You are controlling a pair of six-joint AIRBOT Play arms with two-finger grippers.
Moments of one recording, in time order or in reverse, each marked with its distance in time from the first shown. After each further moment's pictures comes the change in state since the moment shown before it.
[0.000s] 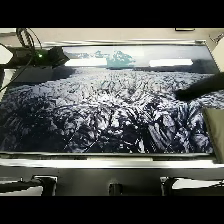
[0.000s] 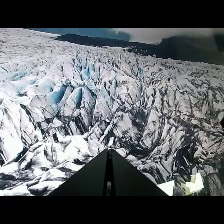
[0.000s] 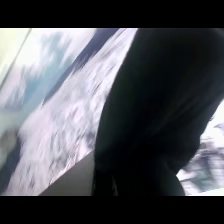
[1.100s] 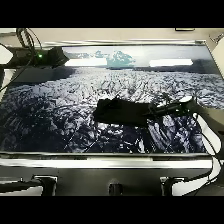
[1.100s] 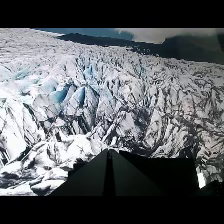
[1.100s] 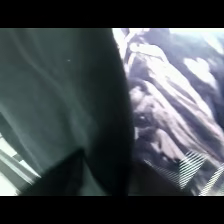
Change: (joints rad) left arm 0.000 0.000 0.000 0.011 -0.003 -0.004; right arm 0.674 -0.067 -0.813 0.054 -0.246 -0.281
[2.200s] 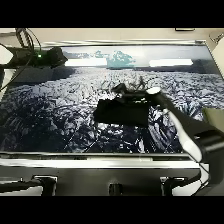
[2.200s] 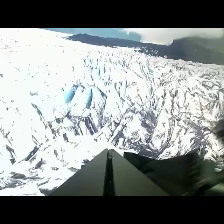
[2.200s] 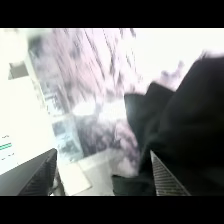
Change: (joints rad) left arm 0.005 -0.003 0.000 0.026 0.002 -0.006; right arm 0.373 -0.009 0.190 0.371 -0.421 0.154
